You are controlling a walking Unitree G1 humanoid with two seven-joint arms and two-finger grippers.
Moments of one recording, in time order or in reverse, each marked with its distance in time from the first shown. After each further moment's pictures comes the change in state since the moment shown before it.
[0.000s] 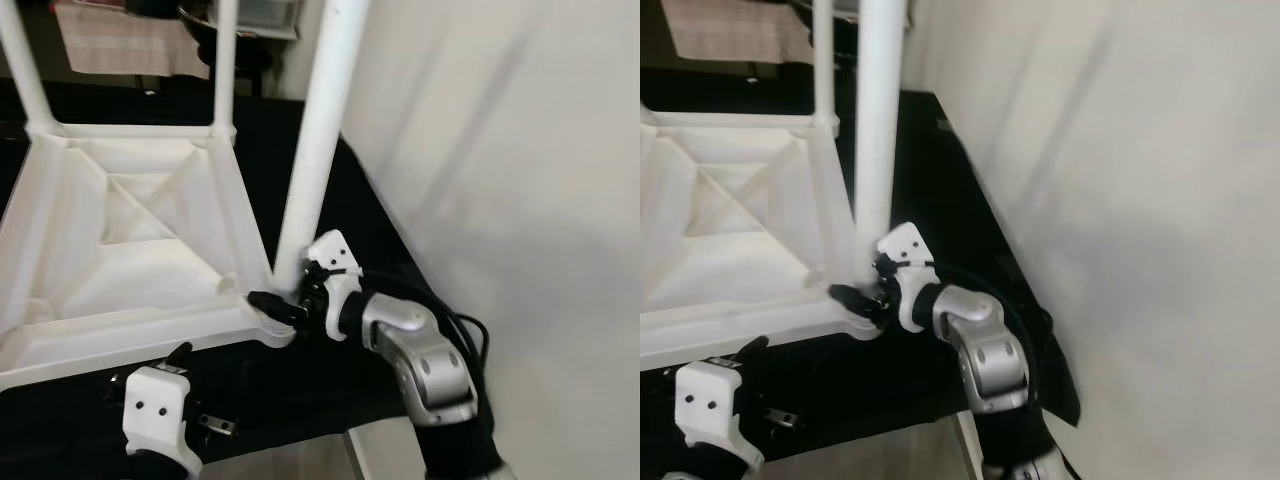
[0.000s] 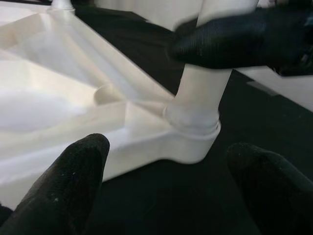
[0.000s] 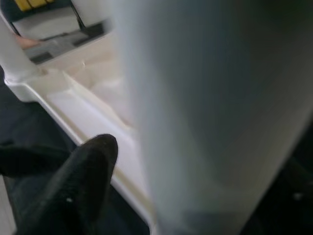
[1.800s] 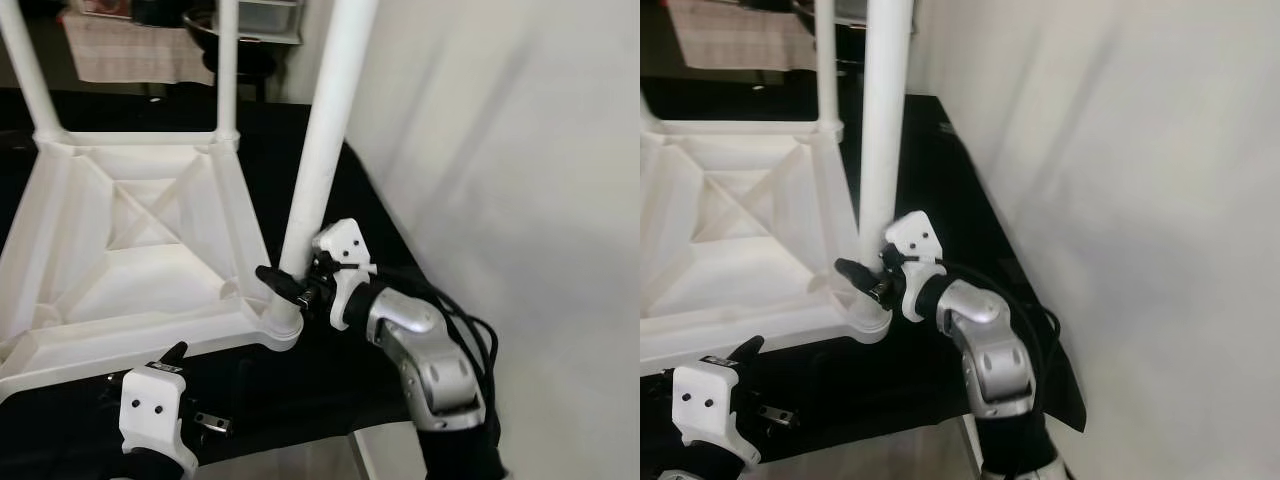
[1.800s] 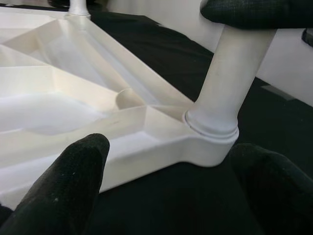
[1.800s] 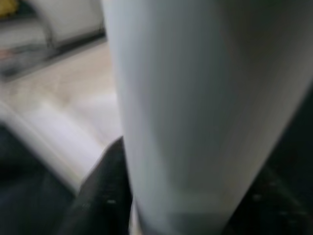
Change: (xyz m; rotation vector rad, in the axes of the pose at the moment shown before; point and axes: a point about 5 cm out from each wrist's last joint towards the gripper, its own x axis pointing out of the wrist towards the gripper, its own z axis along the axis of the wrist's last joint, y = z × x) left arm 0.003 0.006 -0.001 0.016 0.001 0.016; right arm -0.012 0.005 -0.006 0.015 0.038 -0.156
